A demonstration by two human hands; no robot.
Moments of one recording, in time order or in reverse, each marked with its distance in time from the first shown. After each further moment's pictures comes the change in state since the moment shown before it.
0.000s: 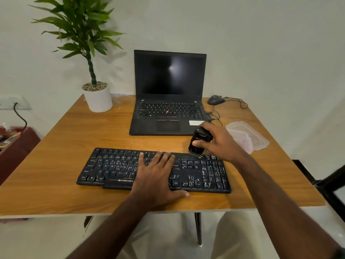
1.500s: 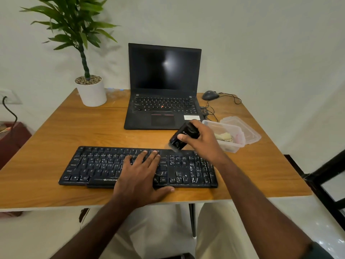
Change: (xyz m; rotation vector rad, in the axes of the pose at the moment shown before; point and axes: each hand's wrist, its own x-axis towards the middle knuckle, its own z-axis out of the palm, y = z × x) left_hand -0.027 -0.017 0.011 -0.013 0.156 0.013; right_hand -0.010 -0.020 0.038 0.265 0.165 0.140
